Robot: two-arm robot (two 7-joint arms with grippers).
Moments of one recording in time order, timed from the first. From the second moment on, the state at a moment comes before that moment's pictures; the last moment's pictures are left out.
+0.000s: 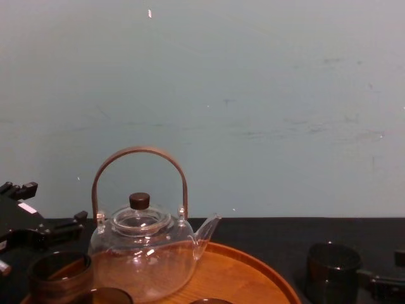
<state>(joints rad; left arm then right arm) -0.20 0.60 0.45 -1.41 -0.25 -0.12 0.03 0.10 0.50 -0.26 -1.44 0.41 0.08 0.44</state>
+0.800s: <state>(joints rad) -0.20 0.60 0.45 -1.41 -0.25 -0.12 0.03 0.25 0.45 -0.35 -1.31 0.31 0.15 0.42</state>
